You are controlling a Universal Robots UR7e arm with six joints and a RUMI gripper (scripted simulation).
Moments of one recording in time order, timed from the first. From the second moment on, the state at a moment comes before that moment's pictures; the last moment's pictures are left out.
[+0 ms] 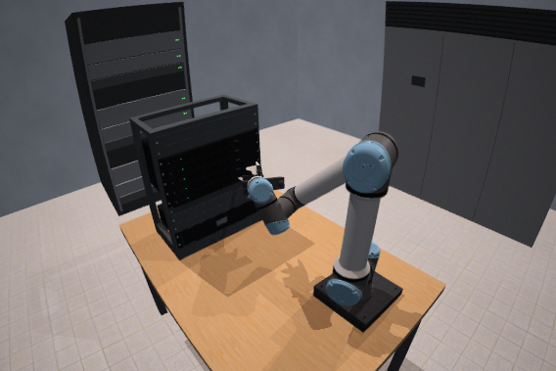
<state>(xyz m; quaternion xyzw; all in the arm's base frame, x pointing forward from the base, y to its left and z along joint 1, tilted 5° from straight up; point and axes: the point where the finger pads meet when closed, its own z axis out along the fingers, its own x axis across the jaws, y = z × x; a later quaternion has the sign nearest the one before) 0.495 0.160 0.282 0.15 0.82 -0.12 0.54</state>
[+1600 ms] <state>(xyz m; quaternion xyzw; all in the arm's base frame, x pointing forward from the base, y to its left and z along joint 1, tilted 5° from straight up) 0.497 0.160 0.276 0.19 0.81 -0.09 0.55</state>
